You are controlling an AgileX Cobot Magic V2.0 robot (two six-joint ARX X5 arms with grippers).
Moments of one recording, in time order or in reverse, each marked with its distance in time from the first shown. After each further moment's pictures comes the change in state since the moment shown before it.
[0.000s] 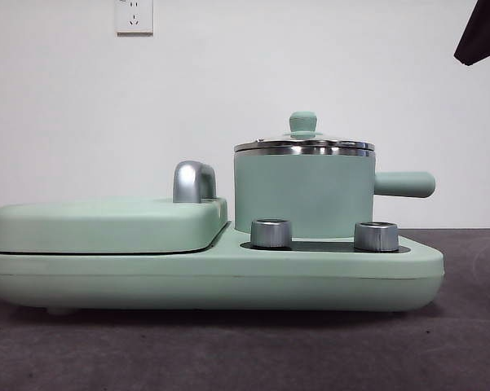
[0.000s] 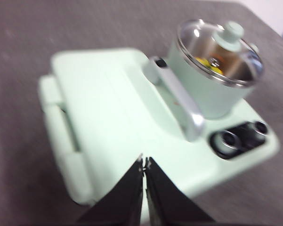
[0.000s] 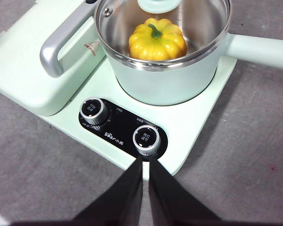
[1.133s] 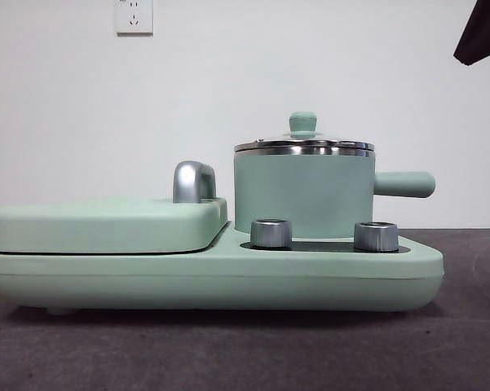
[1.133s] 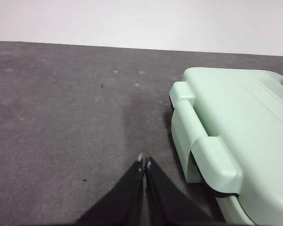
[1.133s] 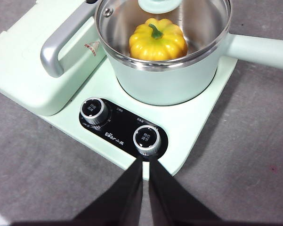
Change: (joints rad) left arm 0.148 -0.545 -0.600 0.336 -0.283 0.011; right arm 0.000 0.000 0.000 0.000 0.000 0.000
